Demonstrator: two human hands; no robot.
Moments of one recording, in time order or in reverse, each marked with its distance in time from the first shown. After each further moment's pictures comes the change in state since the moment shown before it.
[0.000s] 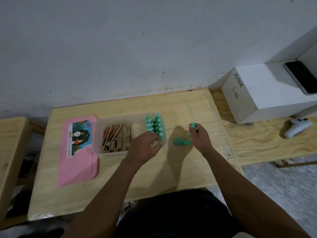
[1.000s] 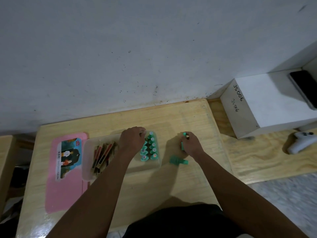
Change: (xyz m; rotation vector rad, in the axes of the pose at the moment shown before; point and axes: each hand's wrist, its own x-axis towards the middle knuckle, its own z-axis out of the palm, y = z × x) left_hand 0.111 -0.036 0.002 0.108 -0.087 -0.351; right_hand 0.072 -0.005 0.014 -0.052 -0.146 0.174
